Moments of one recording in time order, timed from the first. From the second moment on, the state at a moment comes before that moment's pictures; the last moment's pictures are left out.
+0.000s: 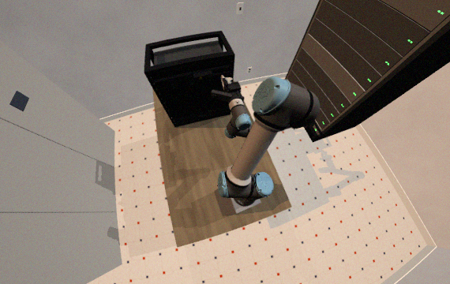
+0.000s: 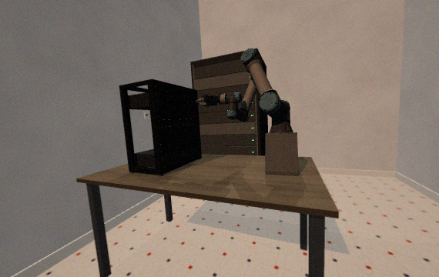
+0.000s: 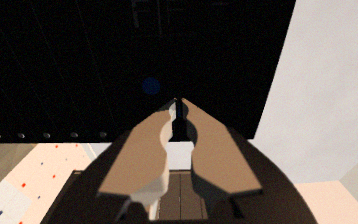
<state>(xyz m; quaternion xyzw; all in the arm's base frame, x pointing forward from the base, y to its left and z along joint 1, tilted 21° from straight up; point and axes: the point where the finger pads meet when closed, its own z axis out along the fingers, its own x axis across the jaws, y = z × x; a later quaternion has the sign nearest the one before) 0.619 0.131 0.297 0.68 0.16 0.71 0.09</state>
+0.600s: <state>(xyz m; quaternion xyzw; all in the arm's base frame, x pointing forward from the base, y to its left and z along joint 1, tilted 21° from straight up) 0.622 0.131 0.297 0.68 0.16 0.71 0.09</state>
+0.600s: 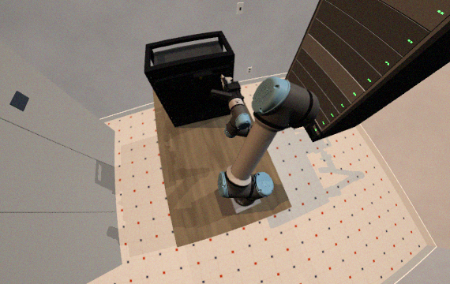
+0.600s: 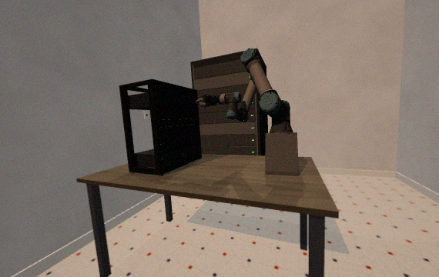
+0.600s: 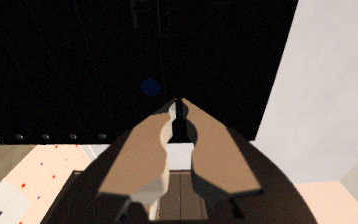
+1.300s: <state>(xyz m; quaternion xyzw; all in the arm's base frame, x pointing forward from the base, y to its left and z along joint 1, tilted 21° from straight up) 0.626 0.131 0.297 0.68 0.16 0.71 0.09</state>
